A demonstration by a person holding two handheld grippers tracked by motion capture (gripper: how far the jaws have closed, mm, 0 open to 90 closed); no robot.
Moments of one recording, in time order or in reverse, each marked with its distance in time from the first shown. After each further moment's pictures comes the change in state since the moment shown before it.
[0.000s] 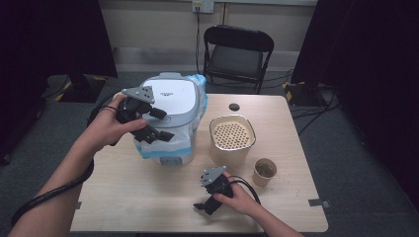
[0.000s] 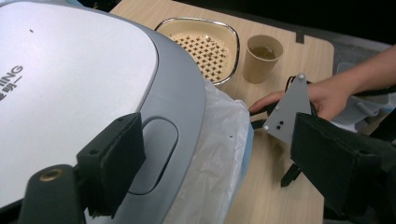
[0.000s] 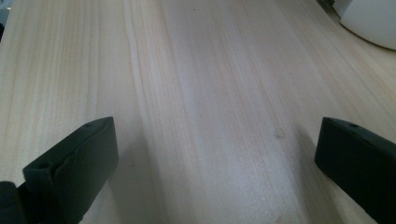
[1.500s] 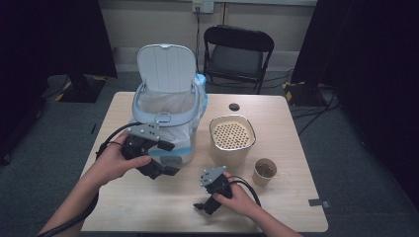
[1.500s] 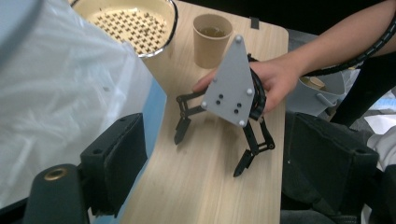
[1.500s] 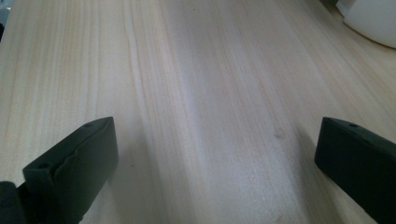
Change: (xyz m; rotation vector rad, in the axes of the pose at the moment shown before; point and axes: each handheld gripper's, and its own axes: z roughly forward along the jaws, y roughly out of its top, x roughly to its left) left arm -0.049 -0.053 0.035 -0.016 -0.127 0.035; right arm 0.000 0.000 0.000 0.000 -0.002 -0.002
